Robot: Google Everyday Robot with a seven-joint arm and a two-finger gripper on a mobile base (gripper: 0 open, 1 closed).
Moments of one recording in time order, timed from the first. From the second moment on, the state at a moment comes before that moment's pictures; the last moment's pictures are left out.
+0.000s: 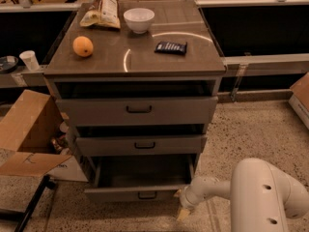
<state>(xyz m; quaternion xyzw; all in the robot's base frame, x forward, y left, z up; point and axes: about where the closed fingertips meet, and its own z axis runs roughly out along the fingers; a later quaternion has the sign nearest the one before) 0.506 -0.125 0.131 -0.67 0.71 0.14 0.16</state>
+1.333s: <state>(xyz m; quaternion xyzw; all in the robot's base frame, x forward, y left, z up) 0.585 -0.114 0.135 -0.68 0.70 0.15 0.17</state>
